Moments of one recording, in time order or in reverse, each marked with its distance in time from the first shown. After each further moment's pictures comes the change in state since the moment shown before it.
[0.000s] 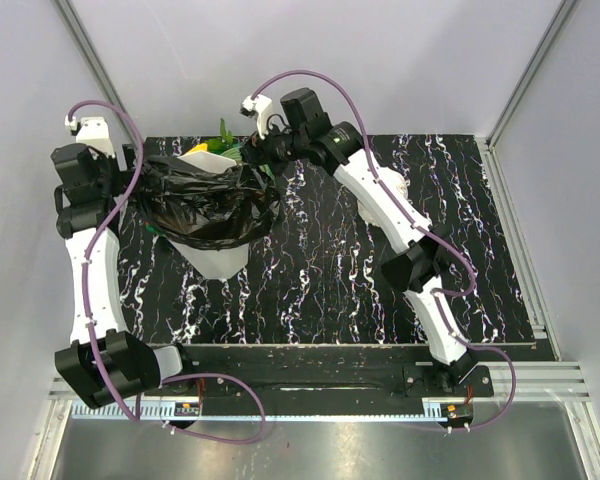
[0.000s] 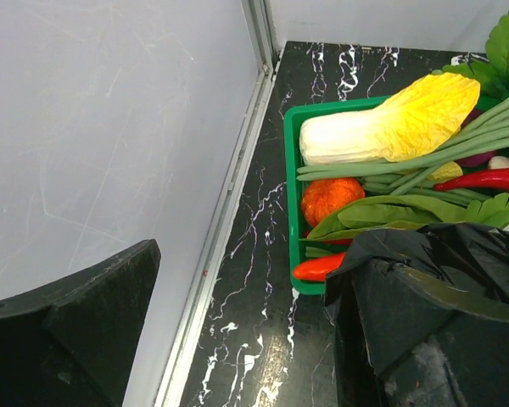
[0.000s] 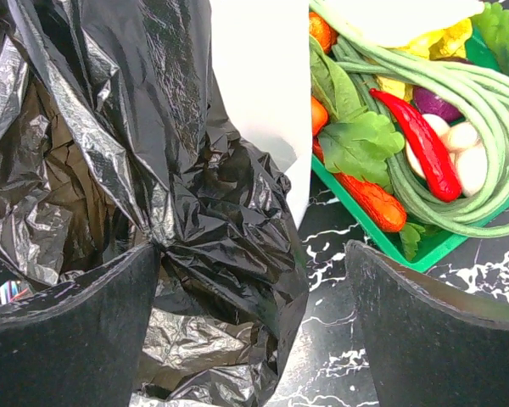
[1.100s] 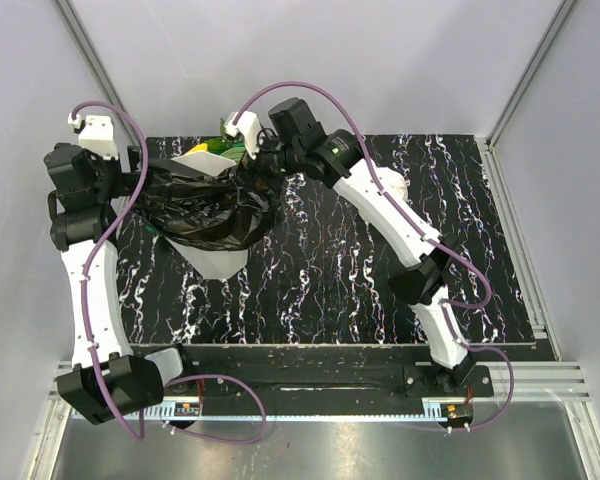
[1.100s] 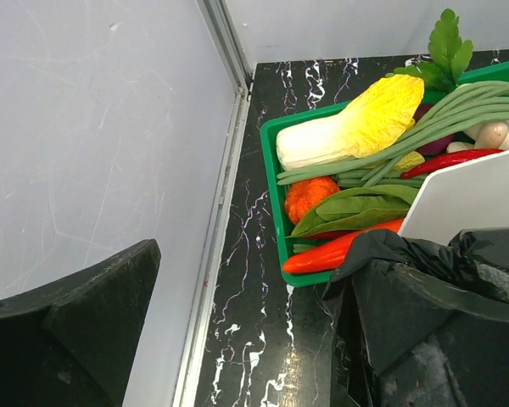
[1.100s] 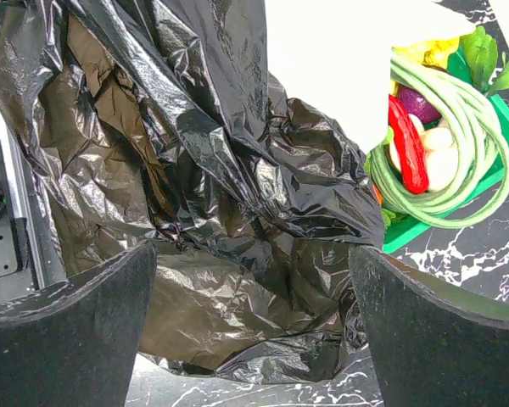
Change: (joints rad) left arm -0.013 -0.081 0.026 -0.077 0.099 0.071; right arm 0.103 -0.120 -0.089 -0.091 0.146 -0.220
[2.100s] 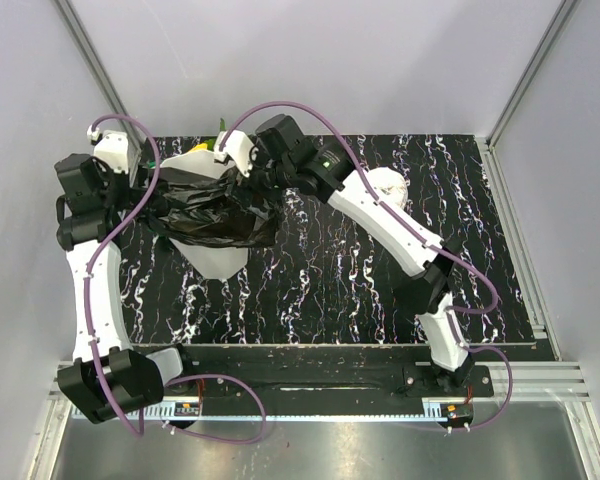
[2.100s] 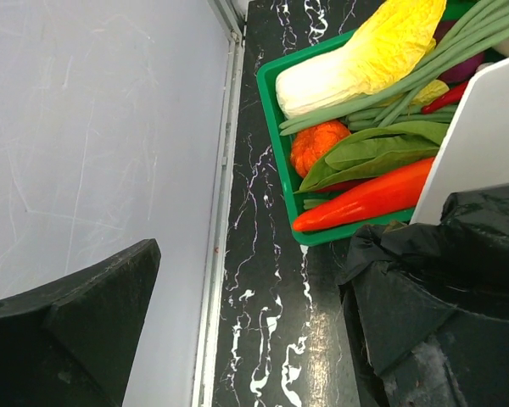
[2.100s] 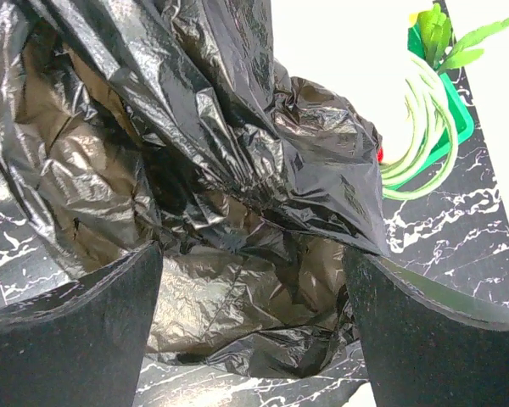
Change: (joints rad) left arm 0.000 0.006 -0.075 -0.044 0.001 0.122; right arm 0.079 -0.089 -0.154 0.027 0.213 -0.122
